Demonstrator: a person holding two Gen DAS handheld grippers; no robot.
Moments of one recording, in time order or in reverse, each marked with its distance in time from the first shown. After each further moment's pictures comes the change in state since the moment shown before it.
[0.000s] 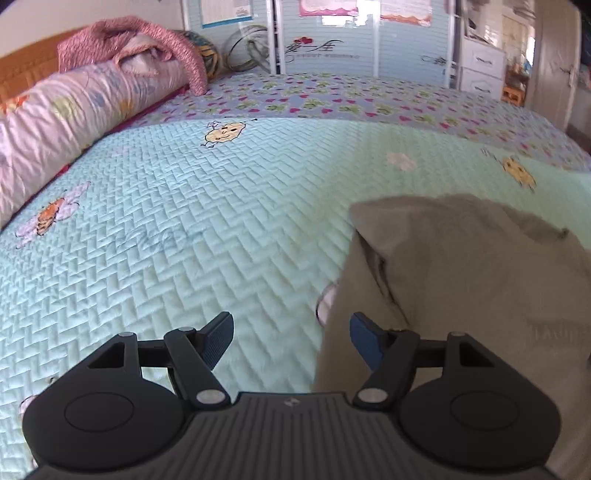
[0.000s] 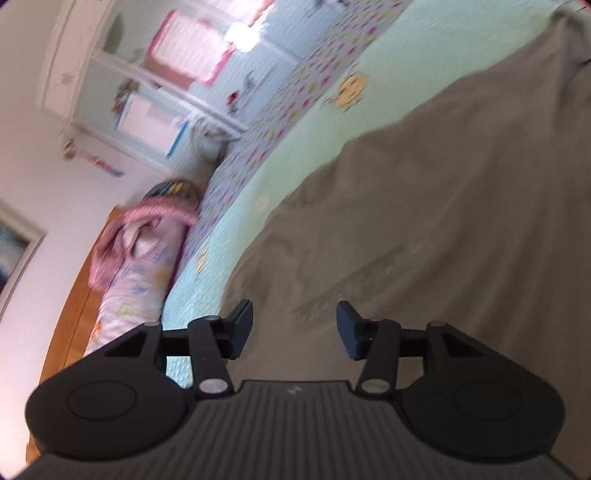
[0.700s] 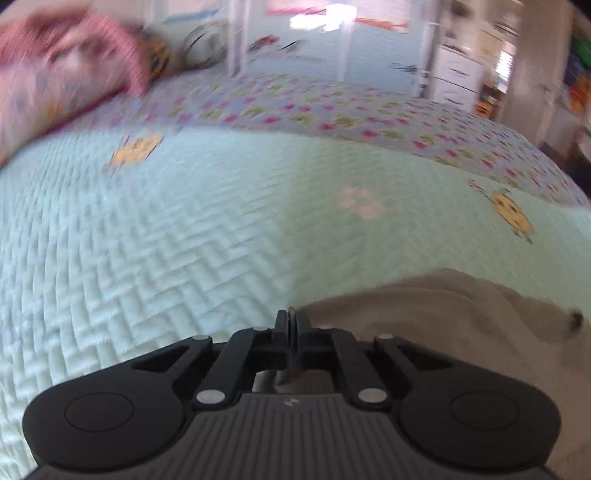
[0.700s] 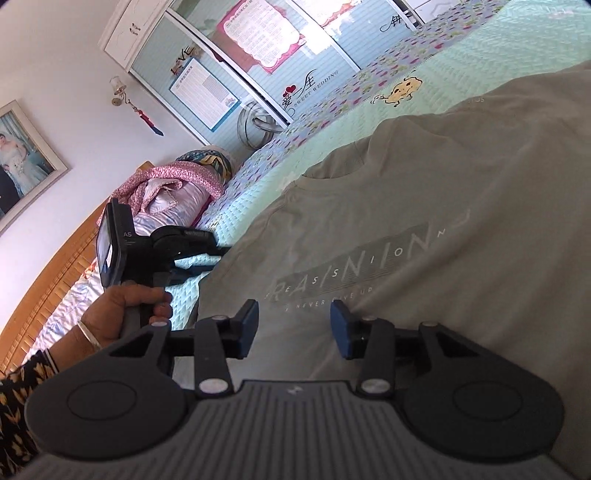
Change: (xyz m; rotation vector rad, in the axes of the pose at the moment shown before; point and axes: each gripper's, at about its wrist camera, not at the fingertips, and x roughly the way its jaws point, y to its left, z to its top) left arm 0.090 -0.065 0.061 0.096 -0.055 -0.148; right arm 0.003 -0.017 -0.013 -0.202 -0.036 0.008
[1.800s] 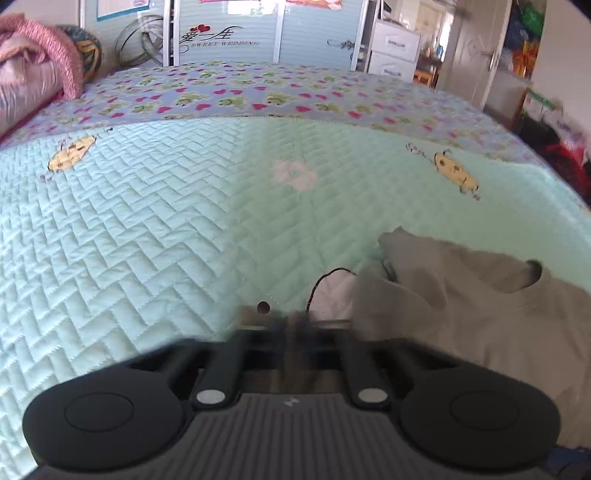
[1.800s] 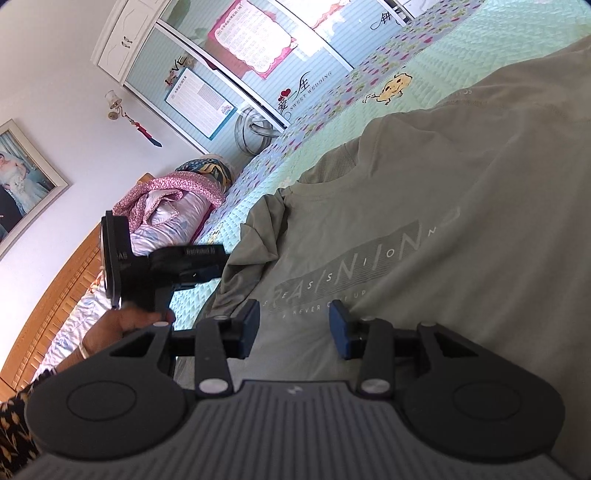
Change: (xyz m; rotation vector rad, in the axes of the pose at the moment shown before) left arm -0.002 -0.001 -0.012 0.090 0.064 -0.106; right arm 0.002 -0.006 0.003 0.044 -0.007 0.015
